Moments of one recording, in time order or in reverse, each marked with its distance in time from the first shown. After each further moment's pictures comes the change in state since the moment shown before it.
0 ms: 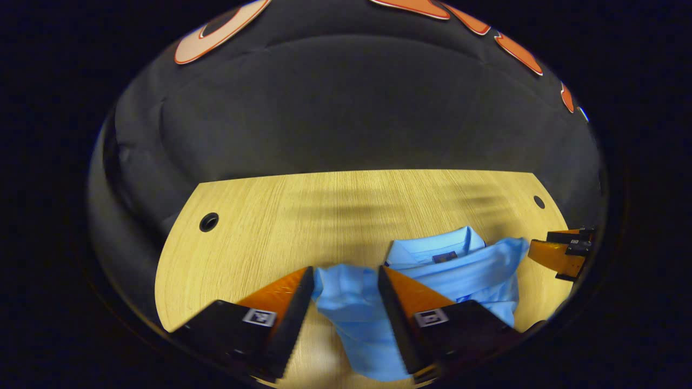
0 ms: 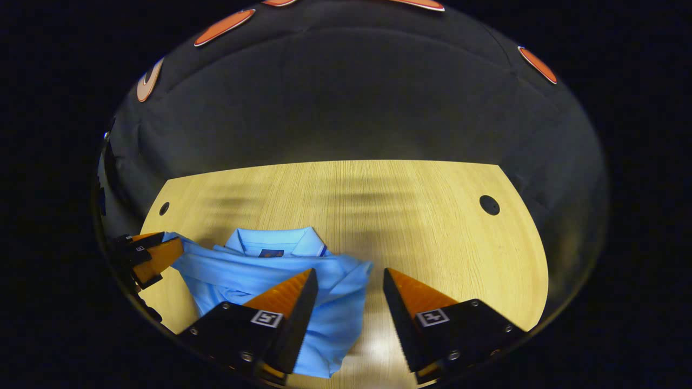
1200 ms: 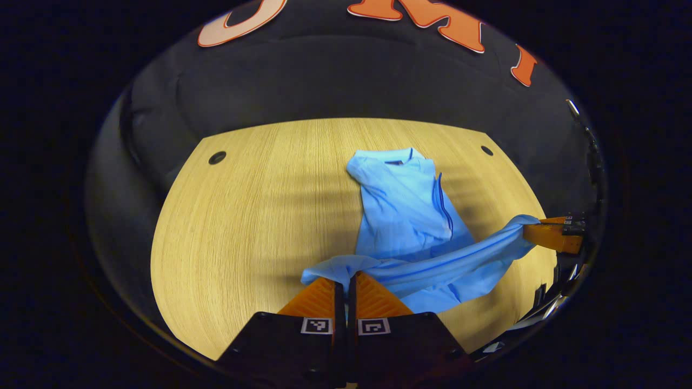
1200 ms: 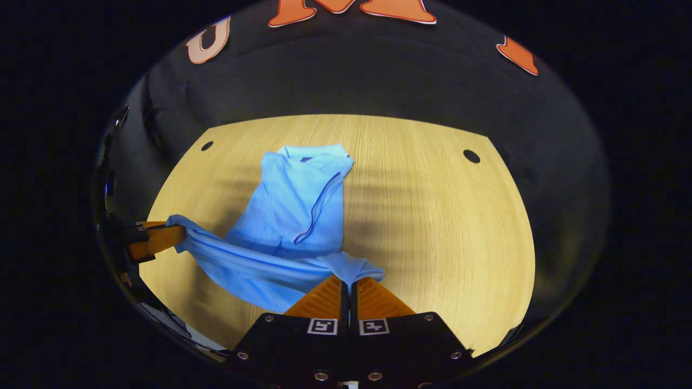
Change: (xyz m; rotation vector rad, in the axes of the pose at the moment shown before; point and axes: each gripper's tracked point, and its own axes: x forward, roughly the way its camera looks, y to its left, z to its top) left arm -0.139 -0.015 -0.131 0.037 0.143 -0.141; right arm -0.128 -0.001 -0.118 -0.126 0.106 0.051
